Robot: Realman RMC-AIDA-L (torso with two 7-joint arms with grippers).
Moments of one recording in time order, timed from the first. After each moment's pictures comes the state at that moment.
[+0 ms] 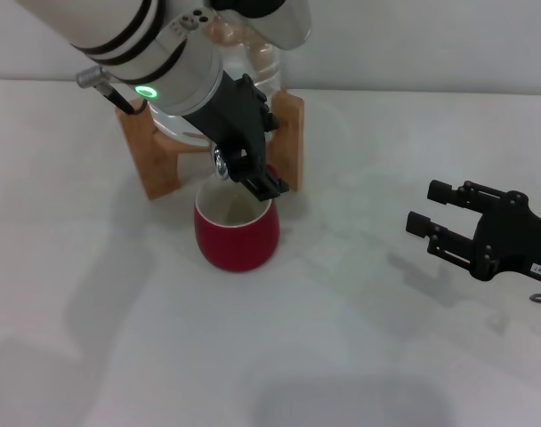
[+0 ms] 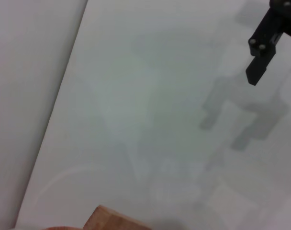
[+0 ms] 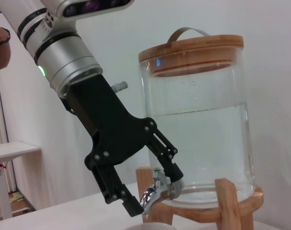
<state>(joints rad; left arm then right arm) -0.87 -2.08 1.40 1.39 -0.57 -1.58 1.01 0.24 1.95 1.58 0.73 -0.93 1.23 -2.10</state>
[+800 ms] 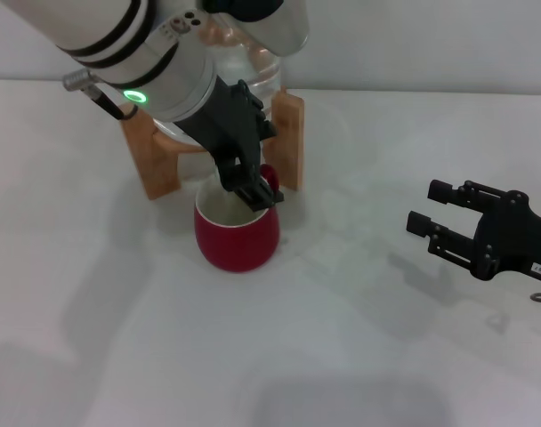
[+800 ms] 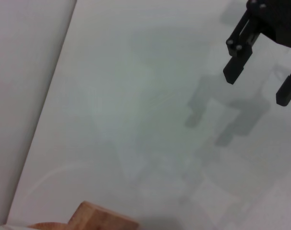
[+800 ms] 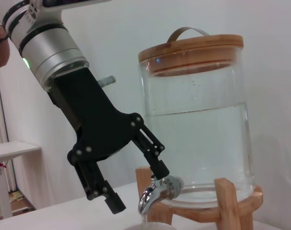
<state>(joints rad) -0.85 -2.08 1.41 1.47 -0.57 -1.66 0.99 0.24 1.95 1.58 0.73 -0.93 1.23 -2.10</state>
